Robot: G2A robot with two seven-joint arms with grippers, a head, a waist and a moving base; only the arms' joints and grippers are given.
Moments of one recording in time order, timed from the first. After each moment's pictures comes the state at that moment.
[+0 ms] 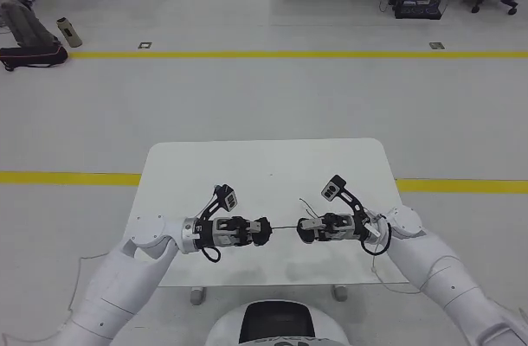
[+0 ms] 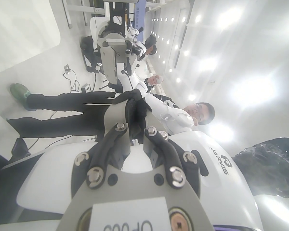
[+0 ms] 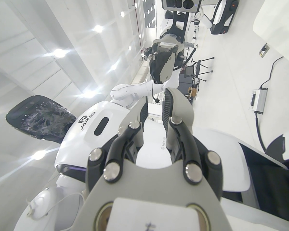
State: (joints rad) left arm 1.42 -1.04 -1.14 -1.64 -0.63 0.00 -1.13; right arm -1.19 -1.01 0.89 -1.23 0.93 -0.32 1.39
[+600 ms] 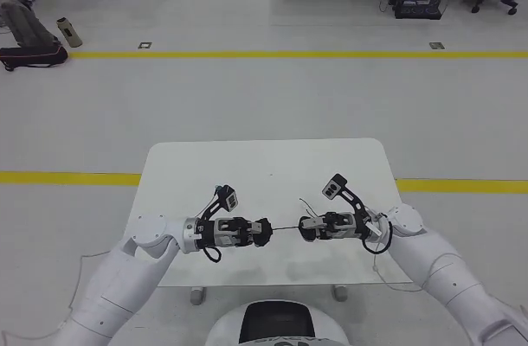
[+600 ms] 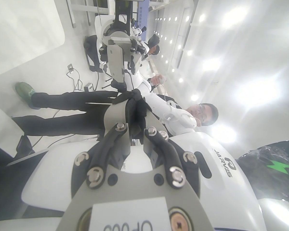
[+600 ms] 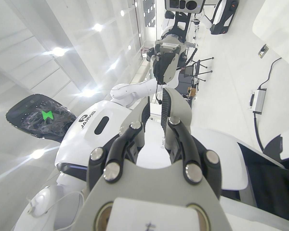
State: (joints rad) left arm 1.41 -1.03 -1.12 -1.63 -0.62 0.00 -1.12; right arm -1.17 -1.00 0.86 -1.22 0.95 -0.34 1.39
